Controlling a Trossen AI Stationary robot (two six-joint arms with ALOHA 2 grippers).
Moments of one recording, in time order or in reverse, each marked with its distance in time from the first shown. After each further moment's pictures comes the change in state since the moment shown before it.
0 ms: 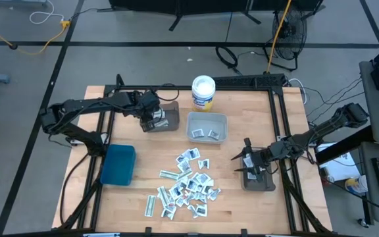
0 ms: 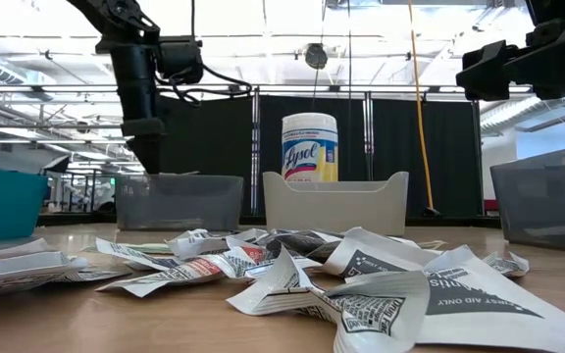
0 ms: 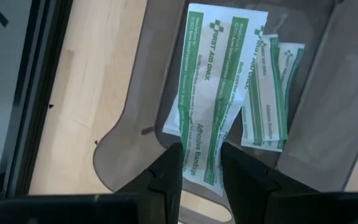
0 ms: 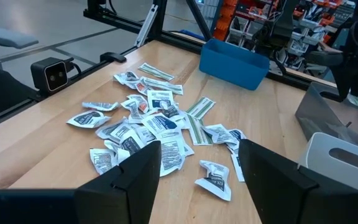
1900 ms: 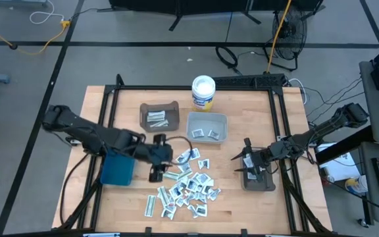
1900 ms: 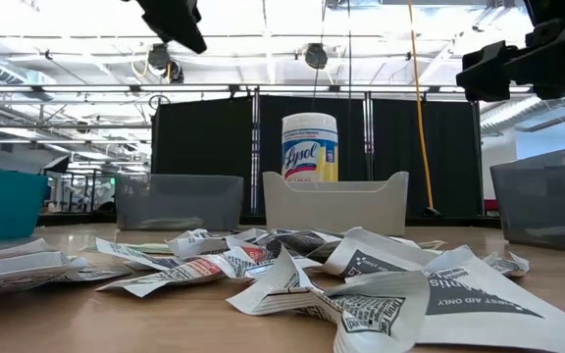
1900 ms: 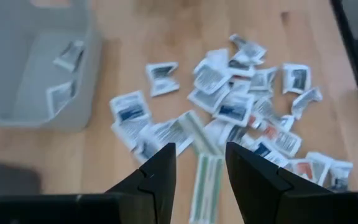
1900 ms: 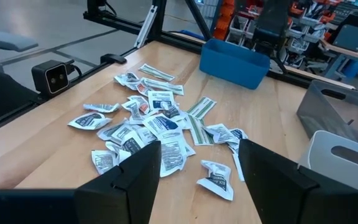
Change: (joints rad) left arm -0.790 0.055 0.281 0.116 0.054 -0.387; right arm 0.000 0.000 0.000 0.000 -0.001 0.019
